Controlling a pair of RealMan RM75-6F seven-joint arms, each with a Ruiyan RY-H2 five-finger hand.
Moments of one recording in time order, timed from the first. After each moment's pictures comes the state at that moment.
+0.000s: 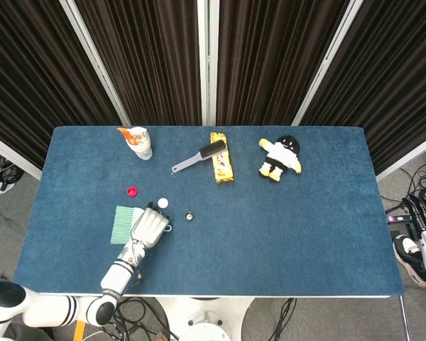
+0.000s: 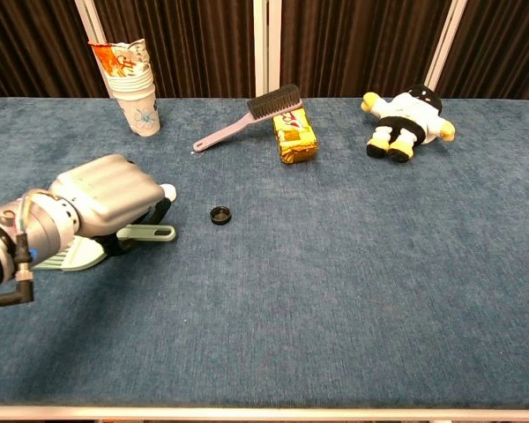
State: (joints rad) left arm -0.76 -1.72 0.02 -1.46 0.95 1.11 1.01; right arm 0.08 -0.99 0.07 -1.54 -1.51 1.49 0.15
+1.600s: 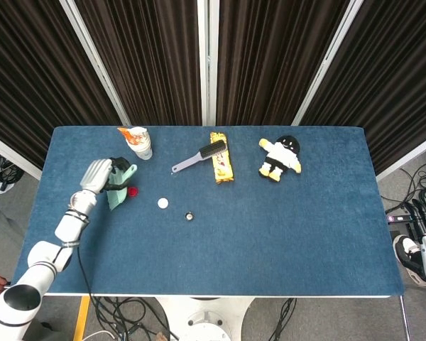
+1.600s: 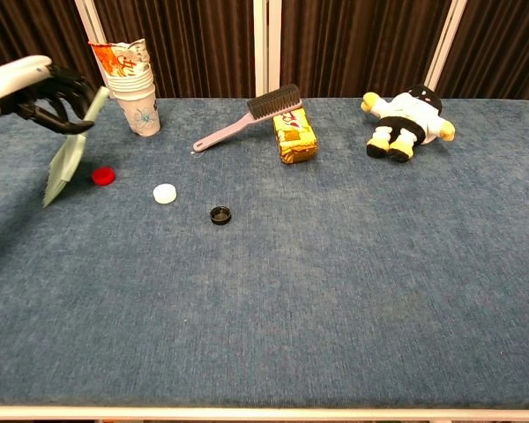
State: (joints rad) left arm -0.76 -1.86 -0.06 -0.35 1.48 0.96 -0.96; right arm 0.04 -0.96 0.06 -1.66 -1.50 1.51 0.03
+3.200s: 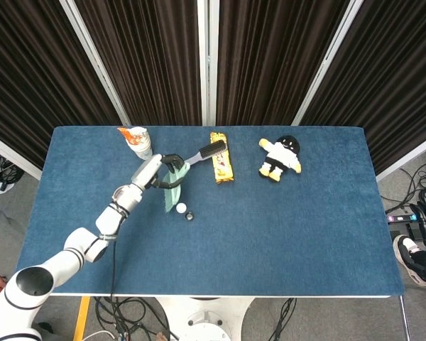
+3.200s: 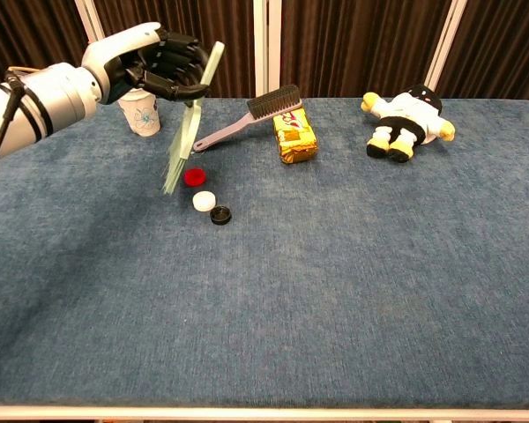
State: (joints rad) left arm -0.94 -1.85 -0.12 -0.62 1.47 0.99 -1.15; right arm 0.03 -0.97 0.06 -1.61 -1.50 1.52 0.10
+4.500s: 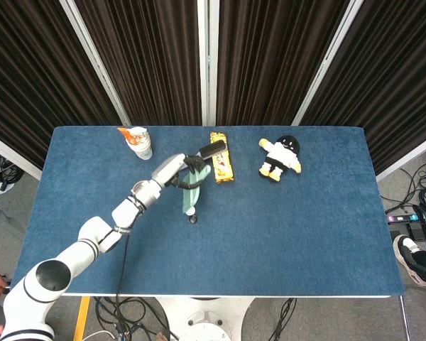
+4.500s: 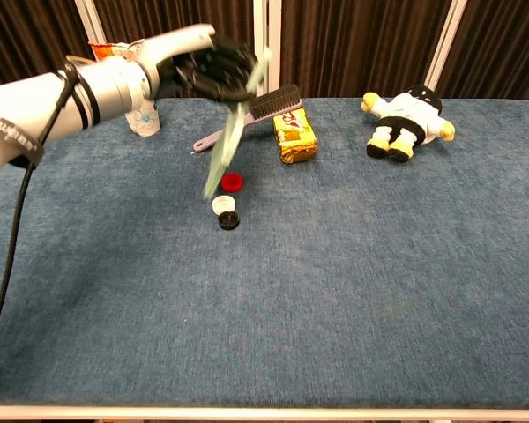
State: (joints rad) left arm -1.06 -1.88 -0.10 -0.56 1.52 0.94 -1.26; right arm 0.02 -0.97 0.07 -1.61 -1.49 1.52 0.10
